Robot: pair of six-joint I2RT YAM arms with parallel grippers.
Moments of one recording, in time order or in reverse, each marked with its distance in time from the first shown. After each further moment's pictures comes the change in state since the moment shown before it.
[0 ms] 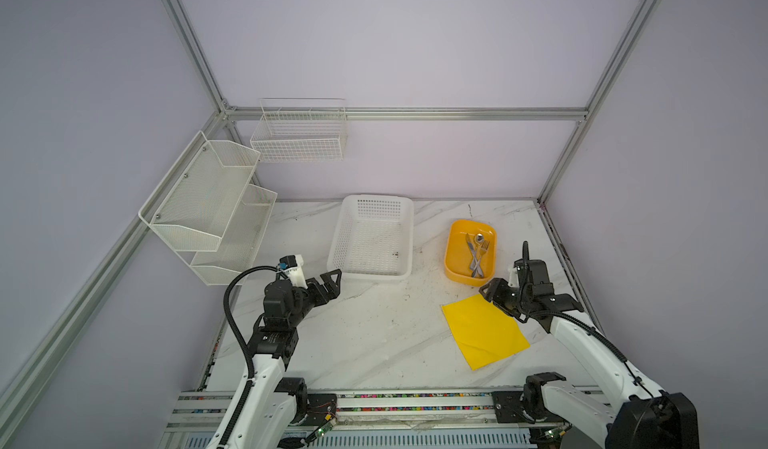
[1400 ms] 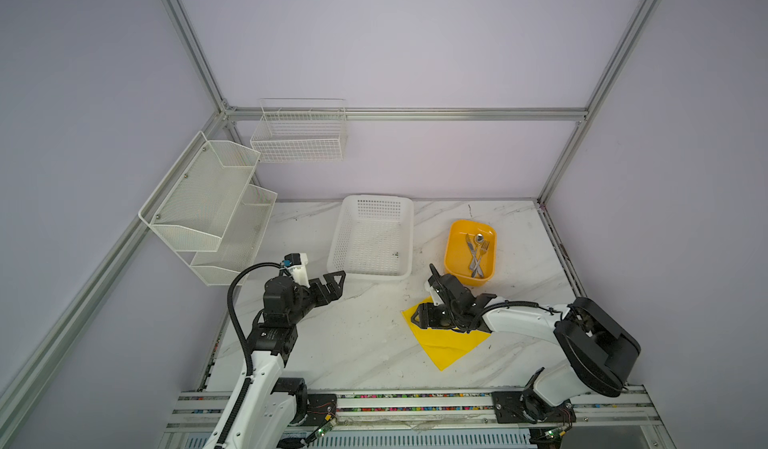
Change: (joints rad) left arm -0.005 0.013 0.053 -0.083 0.078 0.023; right arm 0.633 0.526 0.089 0.441 -0.014 0.044
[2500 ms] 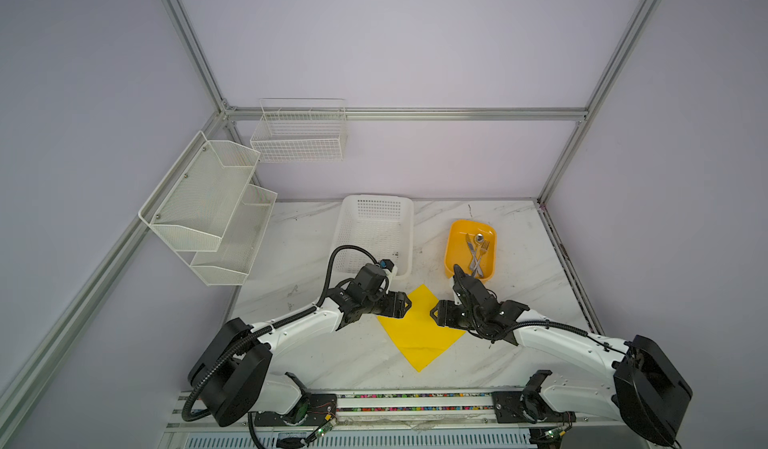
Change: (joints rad) left arm -0.665 0.668 0.320 -0.047 -0.208 0.002; right arm -0.062 -0.356 -0.106 -0.209 0.185 0.078
